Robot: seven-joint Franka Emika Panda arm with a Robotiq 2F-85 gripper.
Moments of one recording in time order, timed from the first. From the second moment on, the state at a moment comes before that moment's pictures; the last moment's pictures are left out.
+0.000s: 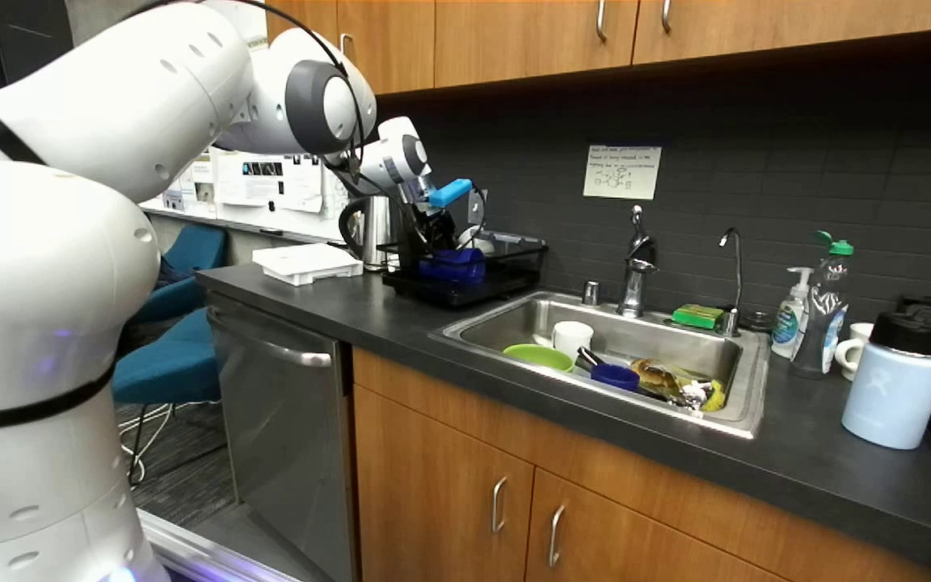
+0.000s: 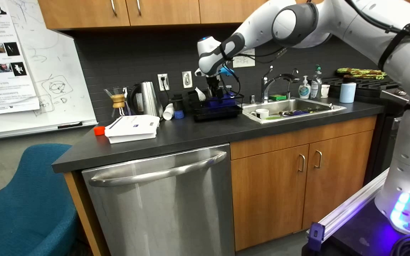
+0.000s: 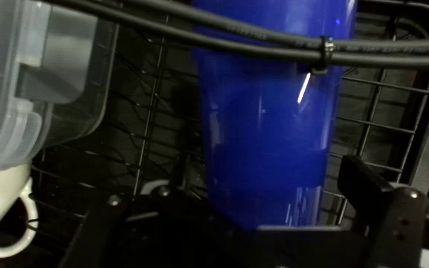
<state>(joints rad) 0.05 0.89 0.04 -0.98 -0.40 2.08 -1.13</state>
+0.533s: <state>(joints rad) 0.05 0.90 0.03 -0.98 -0.40 2.08 -1.13</state>
